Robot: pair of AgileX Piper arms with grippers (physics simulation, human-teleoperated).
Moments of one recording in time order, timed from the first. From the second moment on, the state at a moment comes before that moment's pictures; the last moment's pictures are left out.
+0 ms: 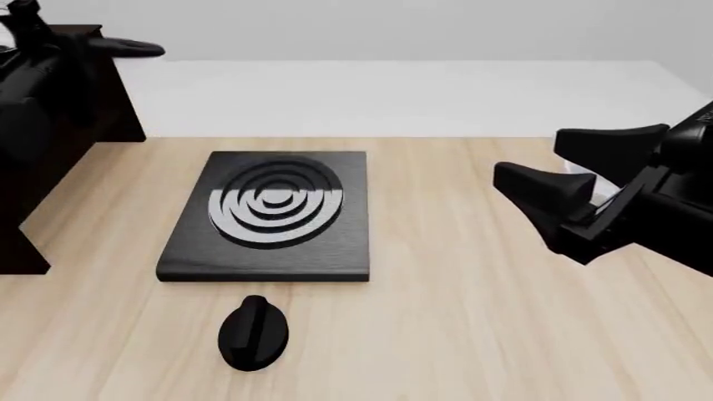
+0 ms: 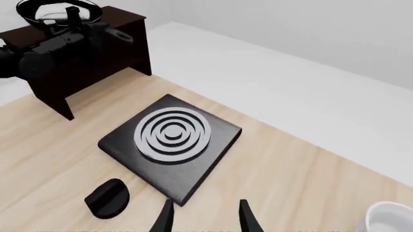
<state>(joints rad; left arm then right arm) 0.11 1.58 -0.98 -0.52 -1.53 0.59 0.71 -0.59 0.16 -0.04</state>
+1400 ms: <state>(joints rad) 0.16 1.62 -0.90 -0.60 -1.60 0.58 0.74 -0.60 0.18 -0.02</state>
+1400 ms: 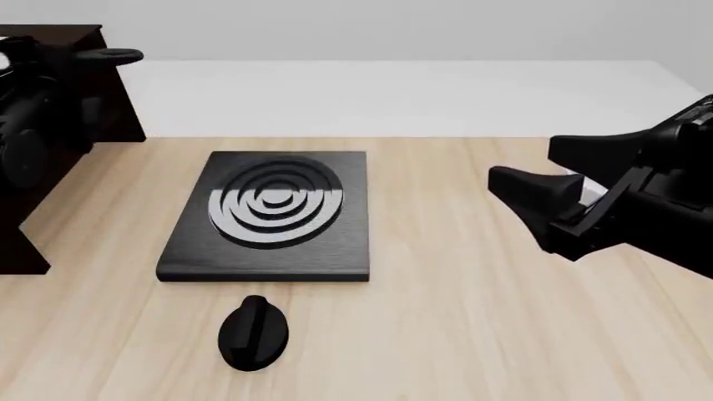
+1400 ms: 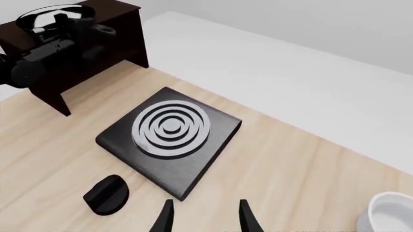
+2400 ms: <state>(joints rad) 0.10 1.36 -0.77 -0.56 -1.53 0.58 0.72 -0.54 0.18 0.00</state>
